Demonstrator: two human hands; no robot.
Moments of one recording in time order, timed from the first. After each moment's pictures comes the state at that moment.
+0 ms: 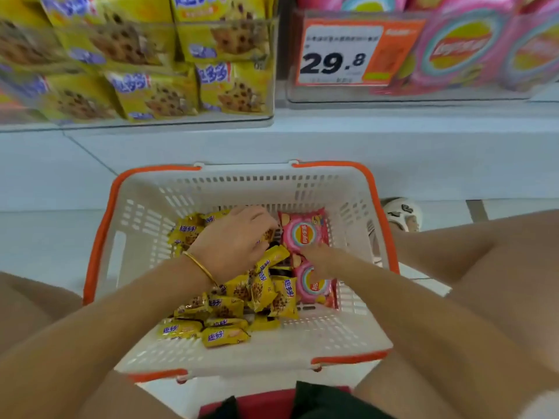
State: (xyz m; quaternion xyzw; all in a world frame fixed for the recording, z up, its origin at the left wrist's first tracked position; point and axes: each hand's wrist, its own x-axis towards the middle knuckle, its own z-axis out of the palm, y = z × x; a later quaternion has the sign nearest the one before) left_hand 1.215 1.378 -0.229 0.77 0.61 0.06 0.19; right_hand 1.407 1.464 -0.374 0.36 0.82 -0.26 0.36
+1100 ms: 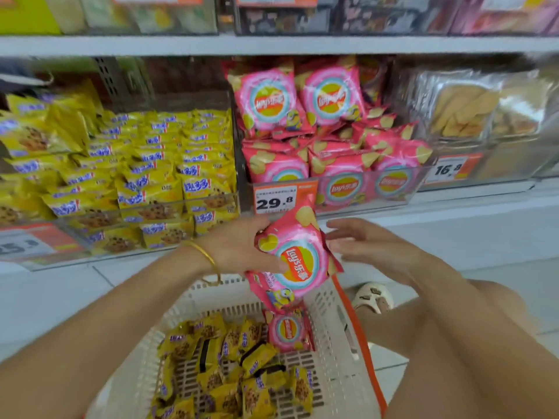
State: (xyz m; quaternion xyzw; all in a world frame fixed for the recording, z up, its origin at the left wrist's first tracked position) left_hand 1.244 1.439 -0.061 0.69 0.62 0.12 0.35; right_hand 1.480 1.493 -0.096 0.48 0.59 -0.61 -0.21
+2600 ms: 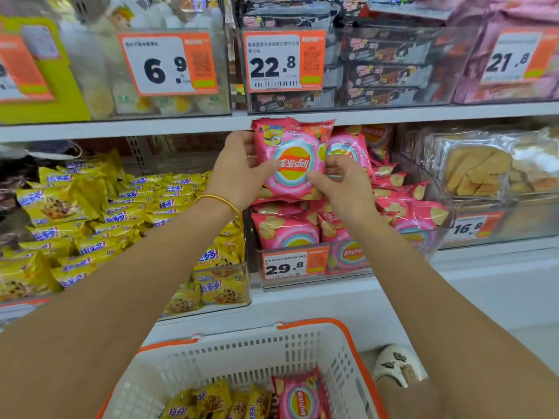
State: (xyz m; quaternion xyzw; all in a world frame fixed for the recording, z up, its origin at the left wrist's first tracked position) left_hand 1.229 1.553 0.027 0.58 0.59 0.54 0.17; right_hand 1.386 1.609 -0.015 0.41 0.65 -0.34 -0.54
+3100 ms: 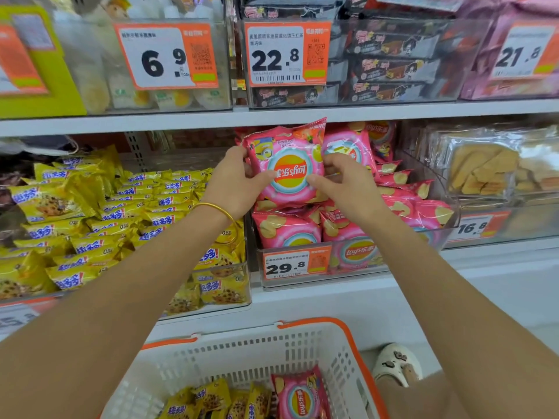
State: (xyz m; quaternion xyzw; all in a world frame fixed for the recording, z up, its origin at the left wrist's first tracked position) left_hand 1.219 1.552 0.013 0.60 0.65 0.46 0.11; right_hand 1.395 1.607 -0.009 0.41 0.75 -0.27 -0.44
